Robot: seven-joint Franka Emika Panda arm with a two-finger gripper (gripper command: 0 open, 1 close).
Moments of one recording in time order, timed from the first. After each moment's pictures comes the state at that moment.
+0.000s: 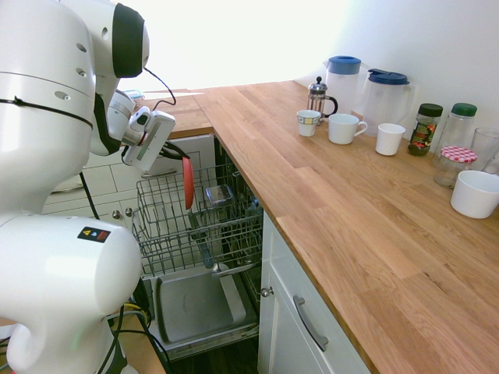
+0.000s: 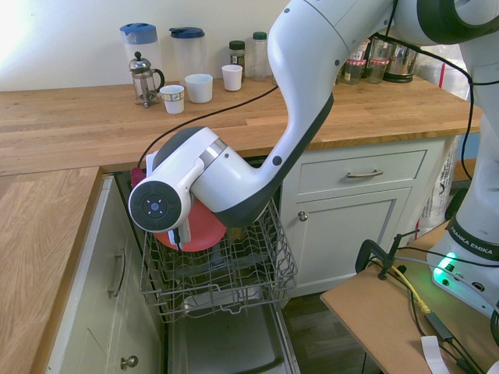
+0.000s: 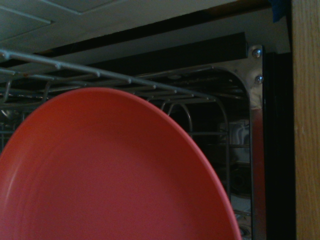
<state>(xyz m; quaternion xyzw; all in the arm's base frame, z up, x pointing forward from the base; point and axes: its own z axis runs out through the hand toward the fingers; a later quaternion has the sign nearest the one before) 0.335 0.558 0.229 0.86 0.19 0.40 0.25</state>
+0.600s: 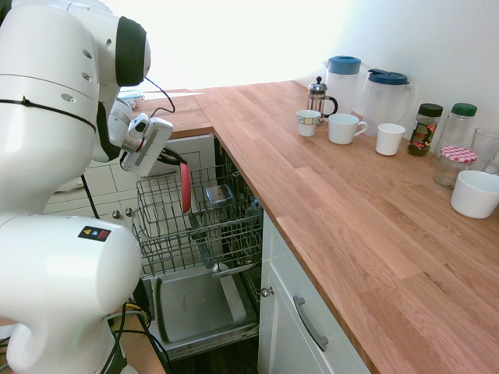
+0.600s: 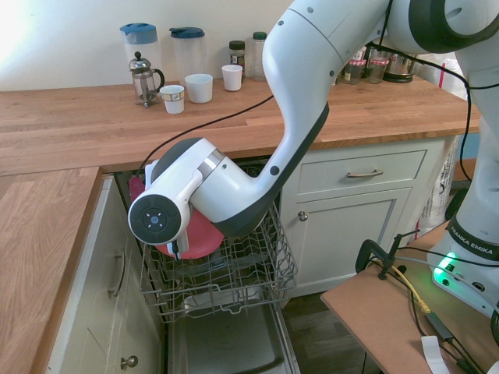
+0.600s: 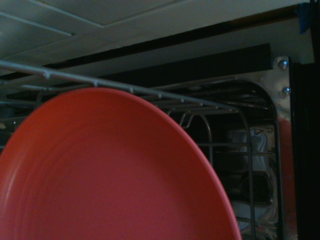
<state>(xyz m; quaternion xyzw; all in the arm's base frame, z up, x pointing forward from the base) 0.330 0.570 0.203 0.86 0.19 0.40 0.24</state>
